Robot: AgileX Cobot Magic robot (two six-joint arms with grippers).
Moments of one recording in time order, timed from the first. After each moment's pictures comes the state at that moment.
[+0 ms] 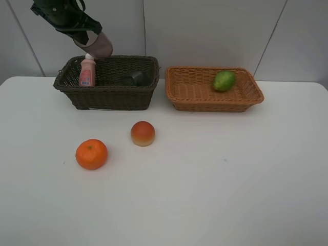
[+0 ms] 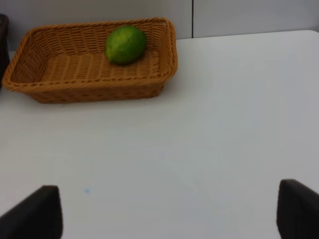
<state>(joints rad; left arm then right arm) -0.20 2.00 -1.72 0.07 0.71 0.12 -0.05 0.00 -0.52 0.02 1.06 0.03</state>
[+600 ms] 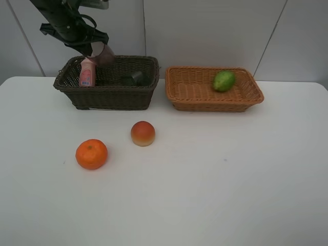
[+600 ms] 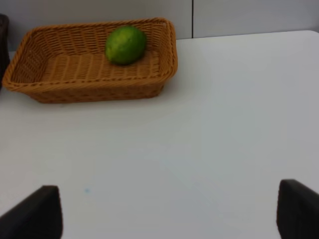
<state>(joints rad) -0.20 2.09 -1.72 0.12 0.64 -0.09 -0.05 0.00 -0.52 0.02 1.06 0.03</state>
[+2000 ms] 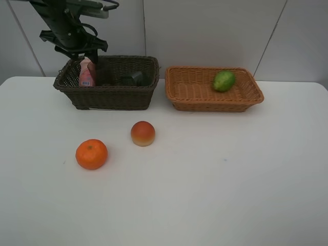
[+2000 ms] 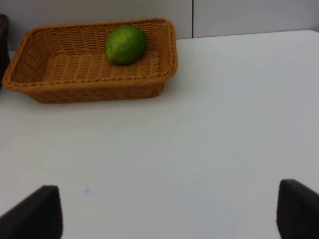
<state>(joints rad) -0.20 2.12 -1.72 0.18 0.68 -0.14 -0.05 0.00 -0.52 0.02 1.06 0.03</state>
